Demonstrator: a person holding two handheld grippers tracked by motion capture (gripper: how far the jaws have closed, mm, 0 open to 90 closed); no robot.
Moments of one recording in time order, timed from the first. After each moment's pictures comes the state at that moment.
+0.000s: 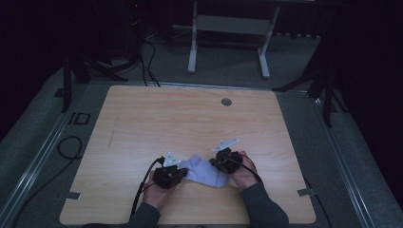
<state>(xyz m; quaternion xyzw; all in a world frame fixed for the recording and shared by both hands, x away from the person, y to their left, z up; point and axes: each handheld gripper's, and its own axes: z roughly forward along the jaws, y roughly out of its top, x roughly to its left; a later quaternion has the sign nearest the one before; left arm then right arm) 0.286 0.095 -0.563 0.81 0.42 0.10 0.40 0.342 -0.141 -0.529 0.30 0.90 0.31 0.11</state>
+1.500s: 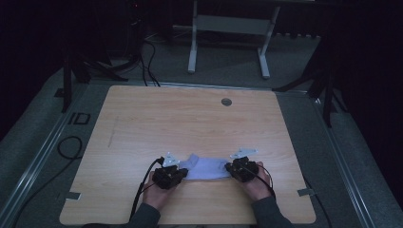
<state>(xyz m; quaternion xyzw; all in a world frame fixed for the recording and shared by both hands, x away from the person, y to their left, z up) 0.283 0.097 -0.563 0.81 0.42 0.09 0.40 0.319 -0.188 -0.548 0.38 0.86 0.31 0.14</state>
